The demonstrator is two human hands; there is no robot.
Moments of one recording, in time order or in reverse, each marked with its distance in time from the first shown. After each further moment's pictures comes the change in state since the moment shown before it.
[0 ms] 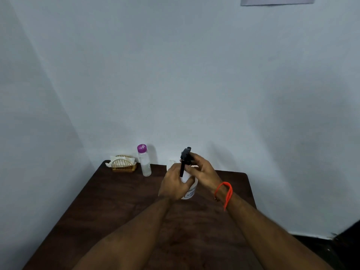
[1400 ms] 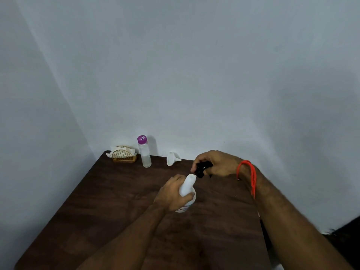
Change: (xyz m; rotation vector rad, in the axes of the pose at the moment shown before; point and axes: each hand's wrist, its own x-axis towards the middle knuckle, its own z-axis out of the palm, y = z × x) left_hand -0.044 -0.042 0.015 0.166 -0.234 0.085; right_hand -0.004 -0.049 -0.062 -0.584 -0.560 0.158
